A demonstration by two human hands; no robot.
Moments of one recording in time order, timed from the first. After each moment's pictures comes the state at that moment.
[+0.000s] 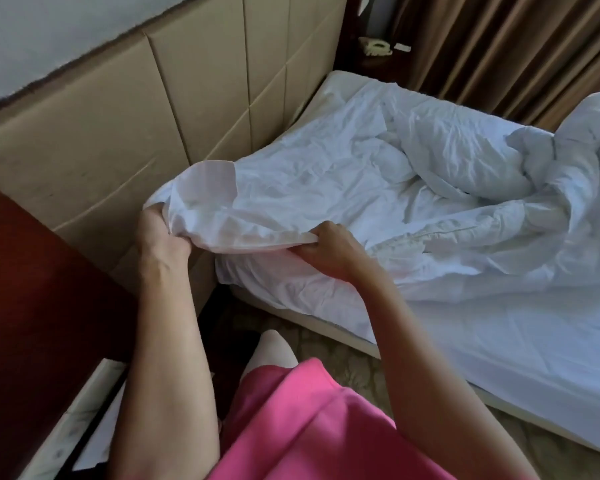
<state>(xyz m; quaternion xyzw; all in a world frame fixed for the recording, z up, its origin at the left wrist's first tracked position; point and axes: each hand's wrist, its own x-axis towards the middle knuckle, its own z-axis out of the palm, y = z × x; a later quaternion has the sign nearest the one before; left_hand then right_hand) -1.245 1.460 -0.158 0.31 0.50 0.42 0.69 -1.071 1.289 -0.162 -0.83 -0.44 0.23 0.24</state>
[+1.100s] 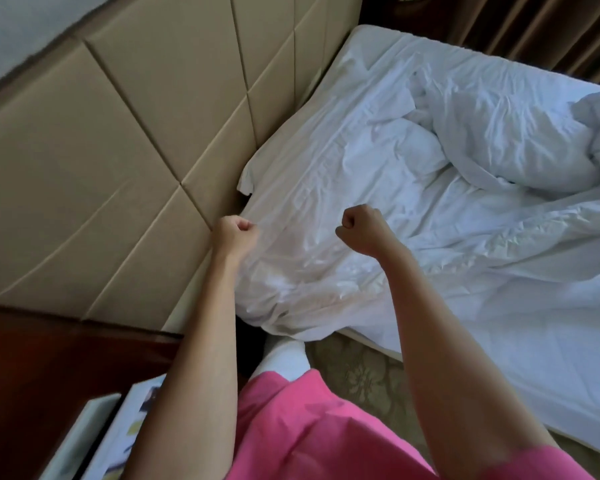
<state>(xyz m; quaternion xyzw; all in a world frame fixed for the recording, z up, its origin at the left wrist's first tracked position) -1.102 1.497 -0.243 0.63 0.58 0.15 0.49 -0.910 1.354 -0.224 -0.86 -0.37 0.26 0.23</state>
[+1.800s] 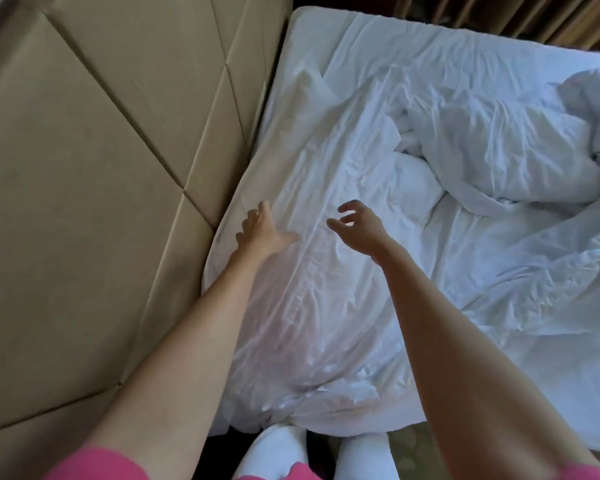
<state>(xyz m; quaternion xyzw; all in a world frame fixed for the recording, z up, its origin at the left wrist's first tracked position) -0.811 1.721 -0.308 0.82 0.43 -0.13 0.36 -0.702 1.563 -0.282 -0.86 -0.12 0.35 0.34</state>
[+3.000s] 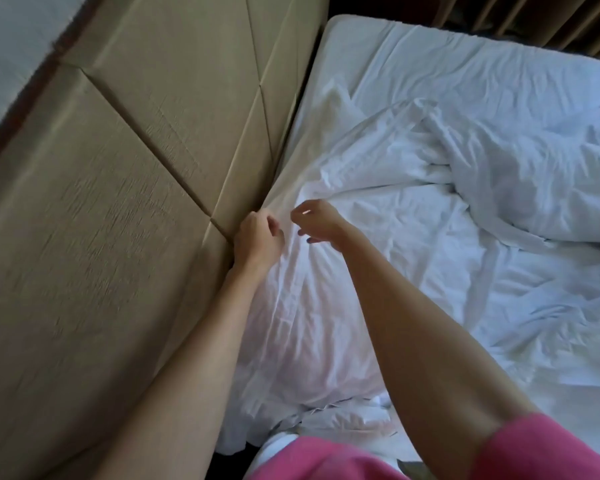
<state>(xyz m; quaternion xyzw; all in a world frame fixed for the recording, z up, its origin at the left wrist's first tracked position) -0.807 1.782 -0.297 0.82 0.44 0.06 0.36 -0.690 1.704 -0.282 -0.80 -0.18 0.46 0.34</state>
